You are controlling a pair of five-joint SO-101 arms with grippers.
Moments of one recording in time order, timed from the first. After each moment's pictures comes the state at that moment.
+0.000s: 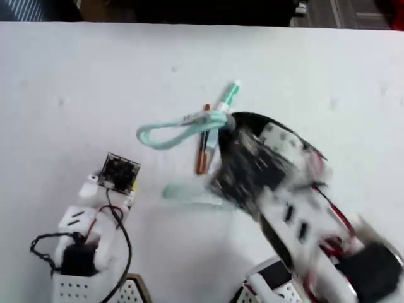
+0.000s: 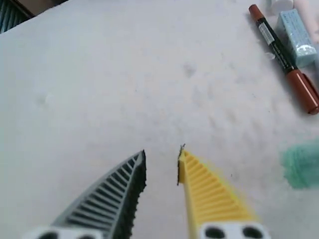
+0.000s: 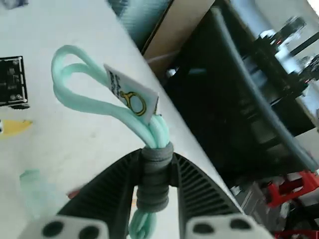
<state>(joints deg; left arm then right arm) -2.5 -103.4 91.2 56.9 -18.2 -30.0 -49.5 -10.7 87.0 40.7</state>
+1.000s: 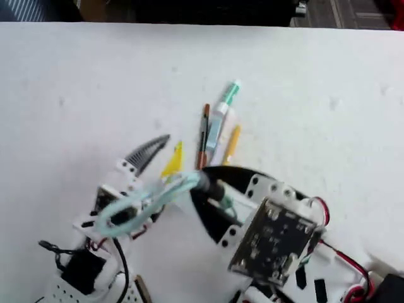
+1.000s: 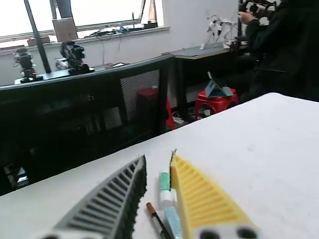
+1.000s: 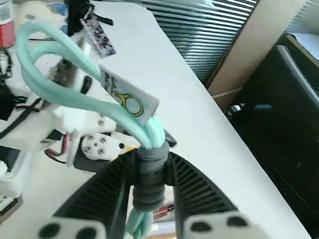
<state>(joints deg) 25.9 -103.3 83.0 30.5 -5.3 -52.7 -52.9 -11.3 96.1 27.4</state>
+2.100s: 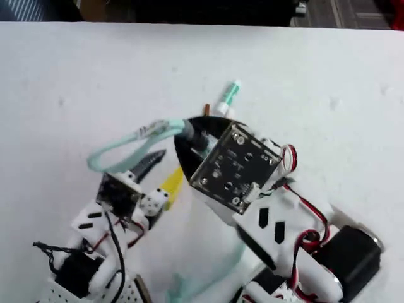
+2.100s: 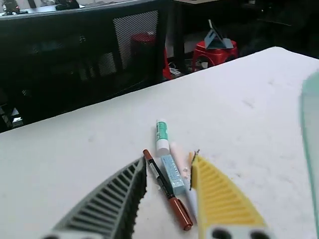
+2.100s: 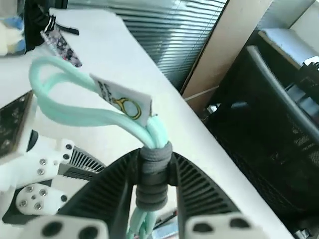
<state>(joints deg) 23.3 -103.3 79.2 46.5 -1.5 -43.4 -43.6 -11.2 80.5 27.3</state>
